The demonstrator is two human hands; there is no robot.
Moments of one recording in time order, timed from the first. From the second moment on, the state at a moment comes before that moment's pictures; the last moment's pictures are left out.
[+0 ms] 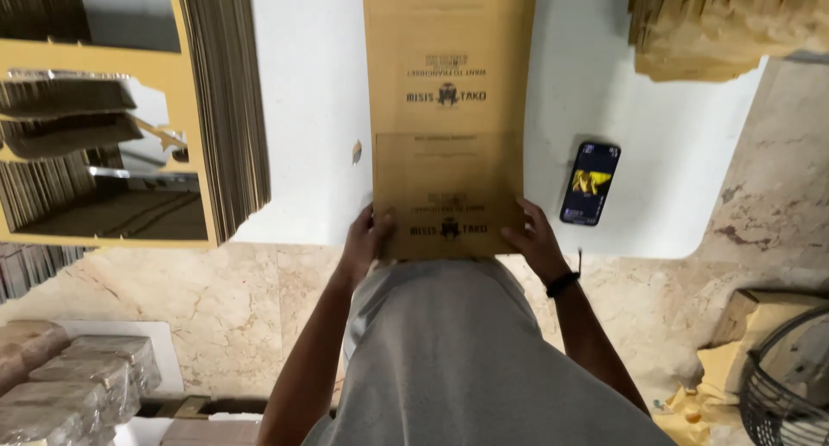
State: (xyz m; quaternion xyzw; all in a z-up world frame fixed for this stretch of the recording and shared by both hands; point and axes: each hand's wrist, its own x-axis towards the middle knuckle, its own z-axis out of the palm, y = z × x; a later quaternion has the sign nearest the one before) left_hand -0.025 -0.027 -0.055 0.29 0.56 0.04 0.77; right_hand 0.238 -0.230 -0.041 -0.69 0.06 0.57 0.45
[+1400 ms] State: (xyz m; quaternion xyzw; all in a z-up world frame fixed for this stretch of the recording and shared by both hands) left_hand 0.025 0.025 -0.067 0.77 0.46 -0.28 0.35; right_hand 0.164 -0.033 -0.069 -0.73 -0.09 0.63 0.24
